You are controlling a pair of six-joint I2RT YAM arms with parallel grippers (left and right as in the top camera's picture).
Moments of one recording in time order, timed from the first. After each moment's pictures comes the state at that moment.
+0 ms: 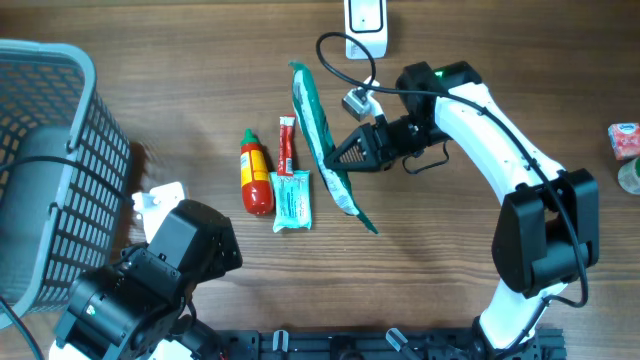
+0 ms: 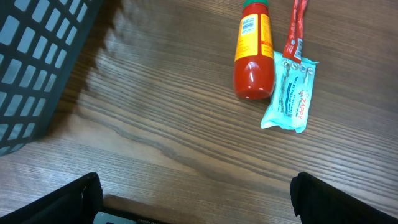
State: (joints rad) left arm -0.57 0.83 1.14 -1.47 -0.36 -0.78; right arm 0.33 1.93 1.52 -1.44 -1.51 -0.41
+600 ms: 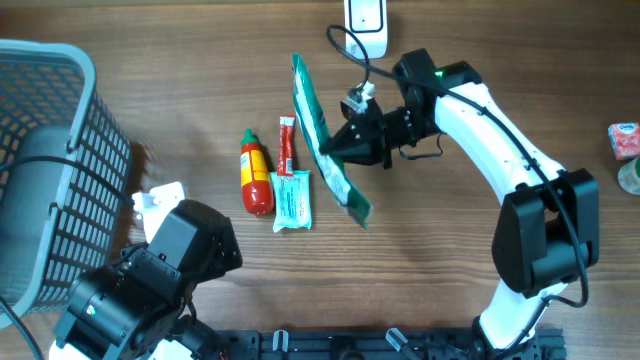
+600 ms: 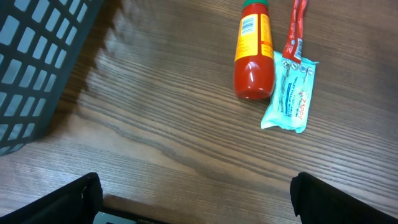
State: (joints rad) left arm -0.57 0.83 1.14 -1.47 -0.36 -0.78; right arm 0.33 1.93 1.52 -1.20 -1.46 0.23
